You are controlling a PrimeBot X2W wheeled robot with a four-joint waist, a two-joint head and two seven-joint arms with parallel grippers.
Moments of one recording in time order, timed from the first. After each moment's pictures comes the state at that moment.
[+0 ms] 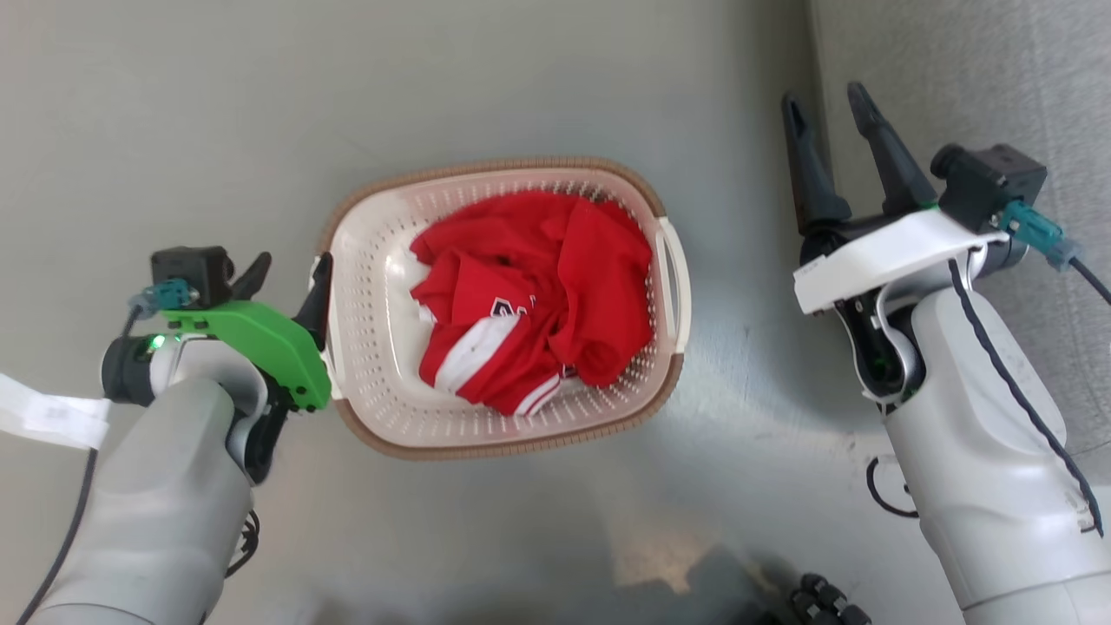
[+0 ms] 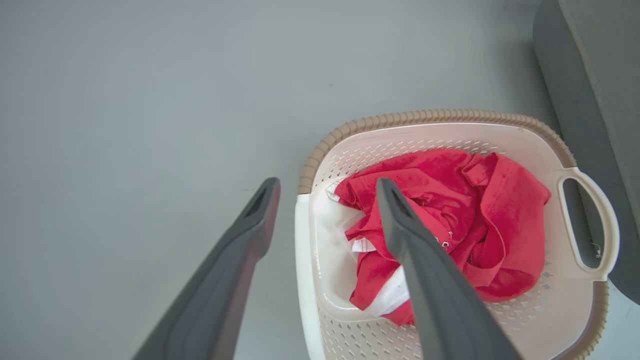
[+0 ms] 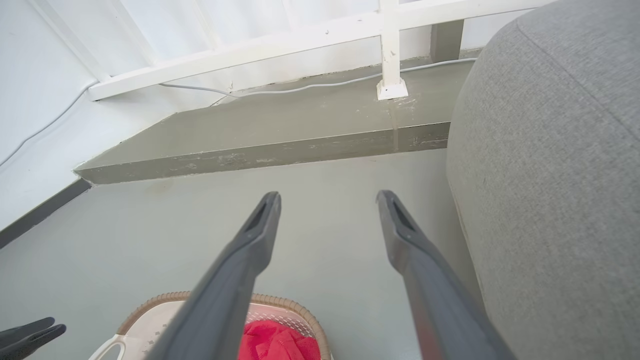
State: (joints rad) left arm -0.74 0.18 -0.66 0.95 -0.79 -0.12 -0.22; right arm -0.54 -0.06 0.19 0.42 0.30 0.12 -0.25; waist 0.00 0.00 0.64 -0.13
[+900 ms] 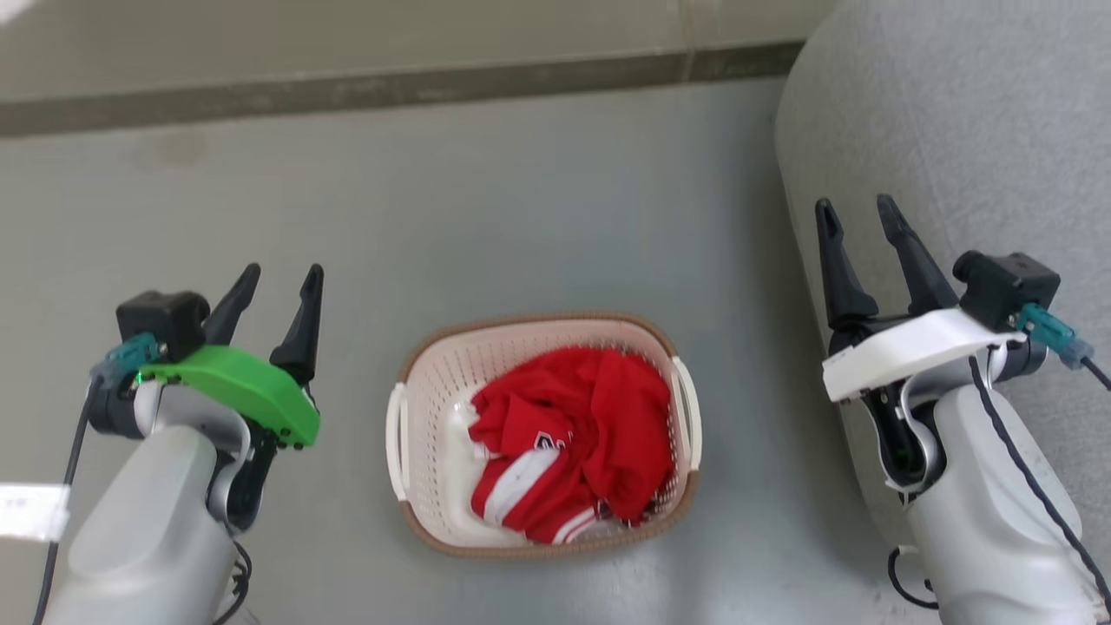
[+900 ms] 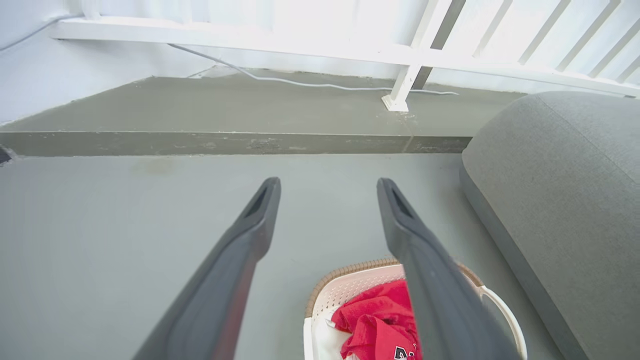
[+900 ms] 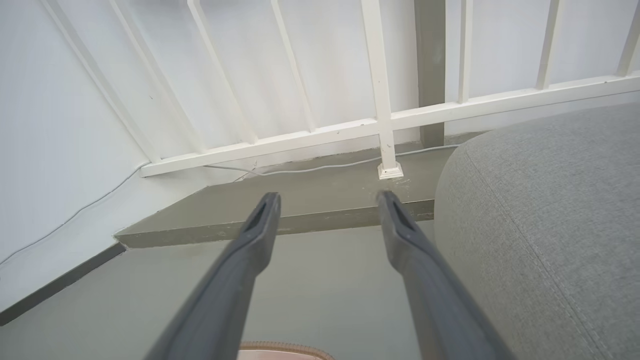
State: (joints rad) left arm -0.54 0.24 -0.51 0.63 -0.71 -0.12 -0.25; right arm -0.34 -0.06 0.12 0.38 0.29 0.12 -0.25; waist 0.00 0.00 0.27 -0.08
